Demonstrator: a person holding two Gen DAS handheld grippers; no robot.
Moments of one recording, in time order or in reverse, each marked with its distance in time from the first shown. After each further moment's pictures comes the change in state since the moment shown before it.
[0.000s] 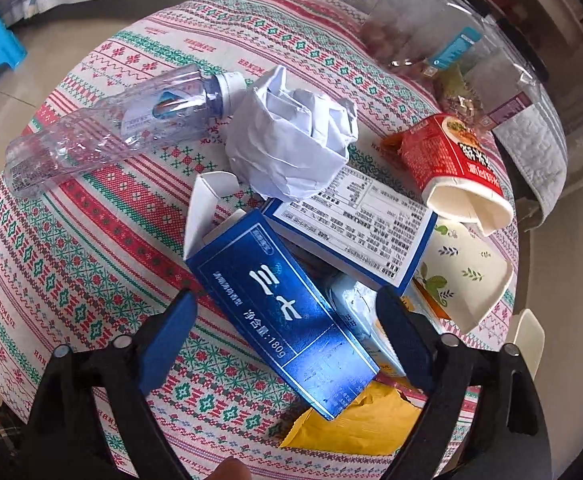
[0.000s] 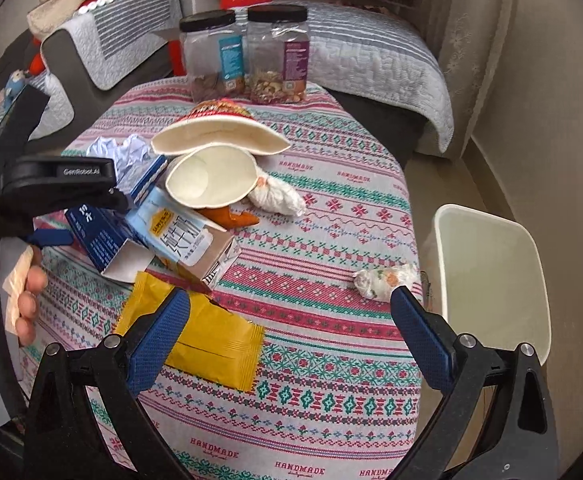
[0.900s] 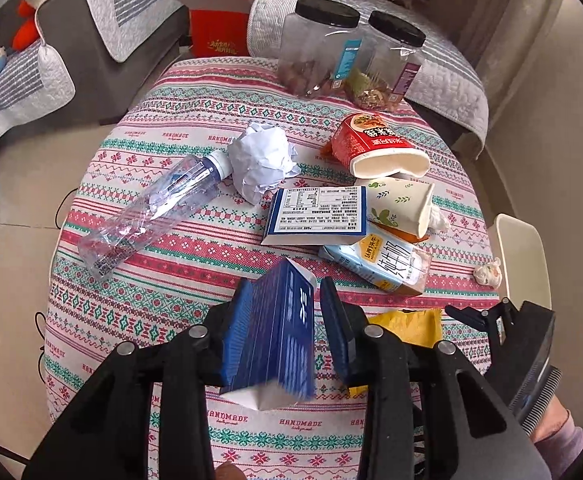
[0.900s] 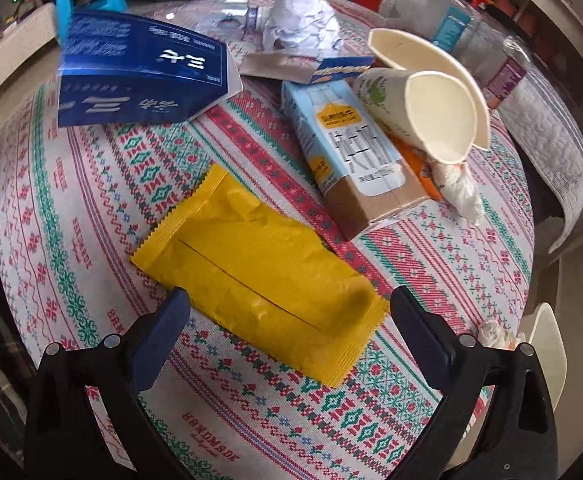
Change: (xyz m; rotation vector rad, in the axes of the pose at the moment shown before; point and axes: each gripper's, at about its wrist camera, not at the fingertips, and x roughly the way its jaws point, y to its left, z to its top) left arm -0.094 0.013 -0.034 0.396 -0.149 -0.038; right arm 0.046 0.097 -0.046 -0.623 0.122 0.195
